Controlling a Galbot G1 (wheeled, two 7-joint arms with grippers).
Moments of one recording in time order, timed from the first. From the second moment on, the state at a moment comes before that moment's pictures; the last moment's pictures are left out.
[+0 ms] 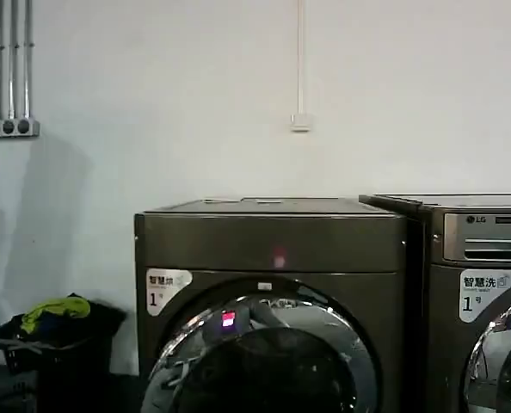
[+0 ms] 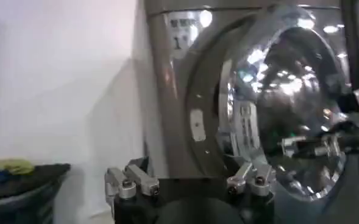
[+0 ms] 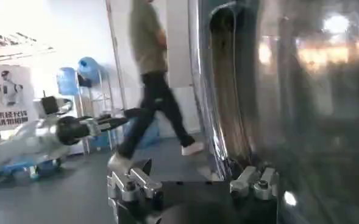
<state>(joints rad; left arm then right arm) 1.43 -1.03 -1.14 -1.80 -0.60 -0.02 0.77 -0.14 1.16 -0.65 1.21 1.06 0.02 -0.84</state>
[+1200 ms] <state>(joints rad) 1.07 -0.73 -0.73 -1.45 -0.78 0.03 0.77 -0.15 1.12 -0.64 1.29 1.08 0.02 -0.69</state>
